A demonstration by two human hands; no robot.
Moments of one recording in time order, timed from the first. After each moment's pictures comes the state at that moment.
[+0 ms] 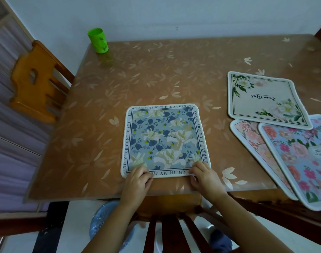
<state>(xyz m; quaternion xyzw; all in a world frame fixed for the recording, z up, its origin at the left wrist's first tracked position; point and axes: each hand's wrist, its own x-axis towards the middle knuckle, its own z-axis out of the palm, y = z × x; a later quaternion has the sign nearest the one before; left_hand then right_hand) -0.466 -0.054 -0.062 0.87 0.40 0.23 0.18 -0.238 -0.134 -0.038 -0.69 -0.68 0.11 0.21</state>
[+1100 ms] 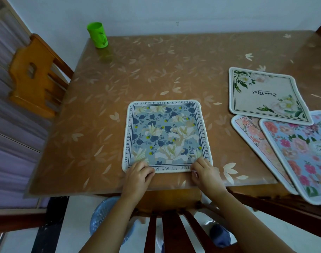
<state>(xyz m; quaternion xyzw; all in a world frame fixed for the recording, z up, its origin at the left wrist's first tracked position) -0.466 -0.052 -0.059 0.86 0.42 0.22 0.20 -0.249 -0.137 -0.032 -0.71 -0.66 0.11 0.20</state>
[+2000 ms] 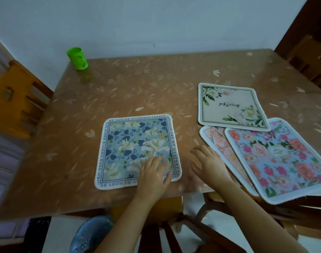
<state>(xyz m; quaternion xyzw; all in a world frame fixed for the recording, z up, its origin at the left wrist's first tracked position) -0.335 -0.090 -0.002 0.89 0.39 0.22 0.11 -0.151 -0.152 0.025 -0.75 -0.64 0.03 0.17</state>
